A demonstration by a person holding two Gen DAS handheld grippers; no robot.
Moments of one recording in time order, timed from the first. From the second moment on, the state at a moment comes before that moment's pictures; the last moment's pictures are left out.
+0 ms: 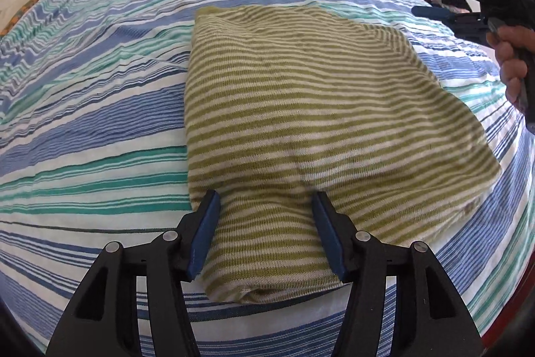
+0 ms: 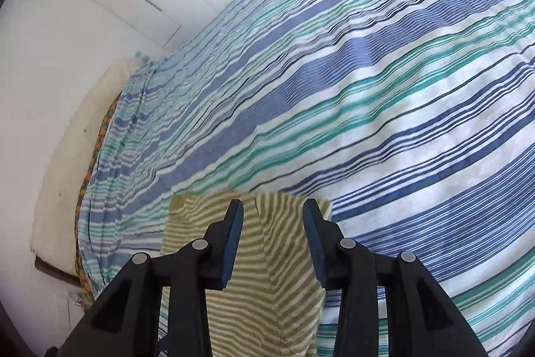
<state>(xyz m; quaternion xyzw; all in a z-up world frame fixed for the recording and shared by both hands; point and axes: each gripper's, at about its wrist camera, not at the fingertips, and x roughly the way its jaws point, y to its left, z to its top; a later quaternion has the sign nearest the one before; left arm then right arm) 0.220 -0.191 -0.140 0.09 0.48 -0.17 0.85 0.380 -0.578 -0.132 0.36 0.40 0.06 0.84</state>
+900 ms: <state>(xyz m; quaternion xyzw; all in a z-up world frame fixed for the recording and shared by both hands) 0.188 -0.137 -0.094 0.09 0.50 -0.08 0.86 0.205 -0.444 -0.177 0.10 0.48 0.11 0.87</state>
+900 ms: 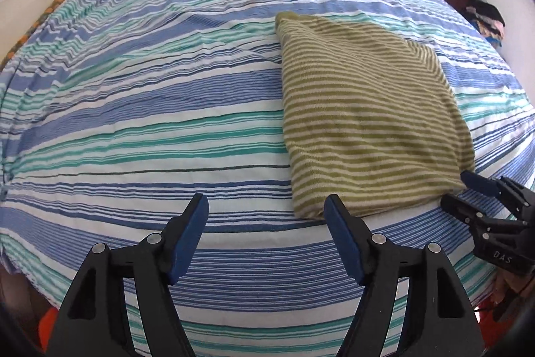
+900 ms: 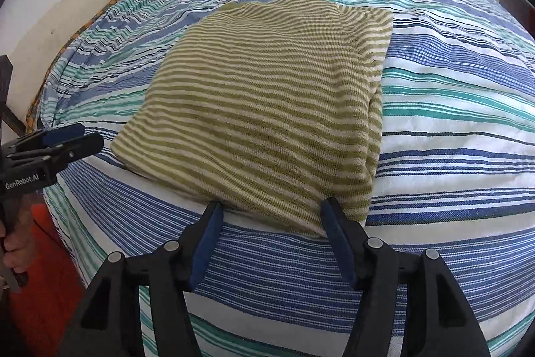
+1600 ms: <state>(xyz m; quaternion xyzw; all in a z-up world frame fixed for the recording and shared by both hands) 0.236 -0.099 -0.086 -0.03 0.50 -0.15 0.85 0.188 -0.530 -0.115 0.22 0.37 0.11 0.90</state>
